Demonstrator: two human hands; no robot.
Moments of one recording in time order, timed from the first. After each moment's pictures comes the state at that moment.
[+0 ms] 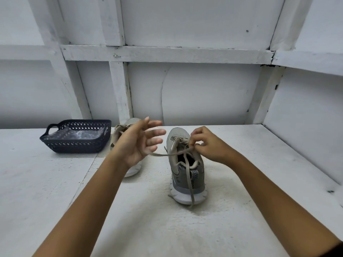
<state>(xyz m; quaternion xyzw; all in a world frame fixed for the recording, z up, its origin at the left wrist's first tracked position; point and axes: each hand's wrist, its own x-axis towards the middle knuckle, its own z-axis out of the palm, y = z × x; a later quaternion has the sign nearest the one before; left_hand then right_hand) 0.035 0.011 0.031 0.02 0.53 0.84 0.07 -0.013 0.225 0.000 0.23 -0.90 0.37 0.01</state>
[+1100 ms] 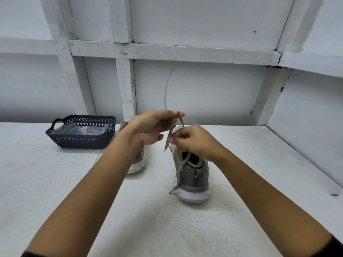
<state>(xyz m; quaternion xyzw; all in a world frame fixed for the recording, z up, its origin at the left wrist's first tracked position) 0.012 0.019 0.058 0.03 0.68 0.72 0.14 0.014 0.171 0.031 0.22 -0.88 0.43 -0.03</state>
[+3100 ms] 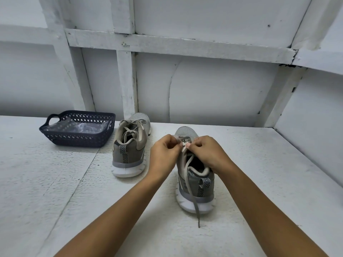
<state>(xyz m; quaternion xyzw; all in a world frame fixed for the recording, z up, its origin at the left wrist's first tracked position) -0.001 0.057 -0.045 -0.03 0.73 0.66 -0.19 -0.022 0.181 -0.015 0.08 -0.90 0.43 0.00</state>
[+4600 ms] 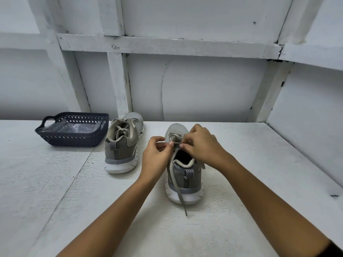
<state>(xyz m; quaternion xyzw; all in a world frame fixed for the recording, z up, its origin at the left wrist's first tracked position) 0.013 0.069 -0.055 -0.09 0.73 0.65 -0.17 -0.007 0.204 0.002 0.19 -0.97 0.16 0.06</state>
